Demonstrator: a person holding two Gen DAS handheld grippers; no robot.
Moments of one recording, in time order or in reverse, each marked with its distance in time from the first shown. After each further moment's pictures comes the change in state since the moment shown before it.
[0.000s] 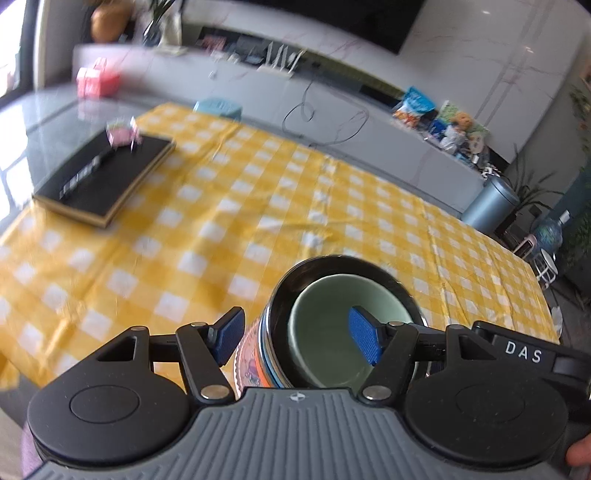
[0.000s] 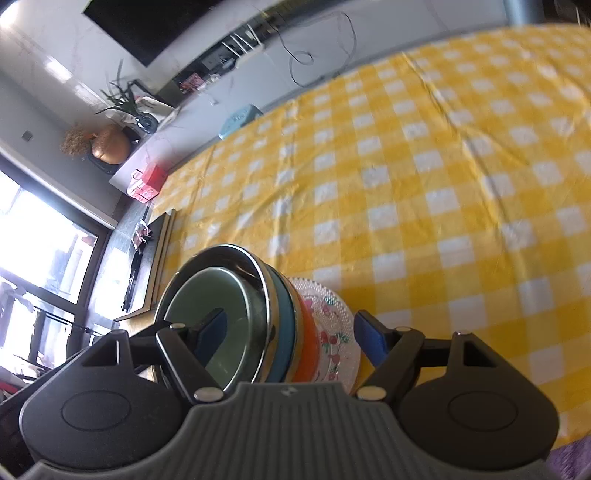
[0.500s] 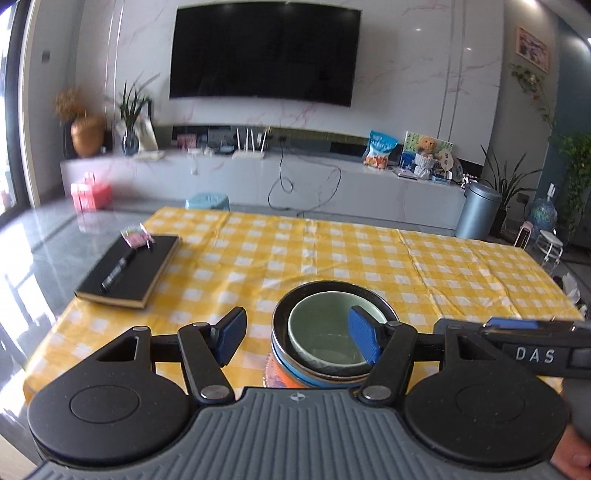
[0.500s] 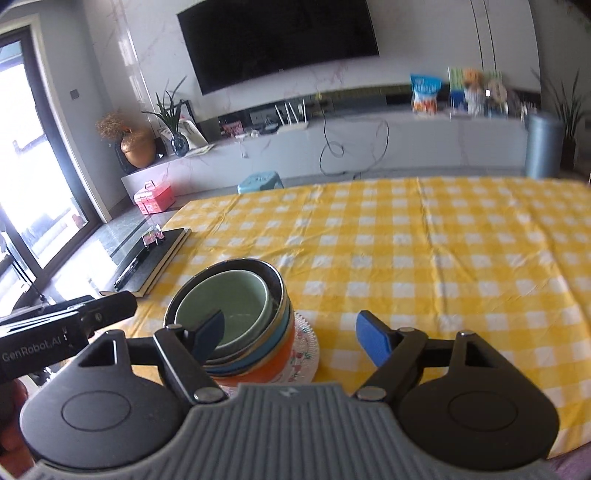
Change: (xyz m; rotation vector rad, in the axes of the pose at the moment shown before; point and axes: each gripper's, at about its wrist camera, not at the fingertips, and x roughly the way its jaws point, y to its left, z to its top) left arm -0.082 -0.030 -0.043 0.259 -0.252 0.059; right arm -0.088 0.027 -0.060 -0.366 -0.281 -0.097
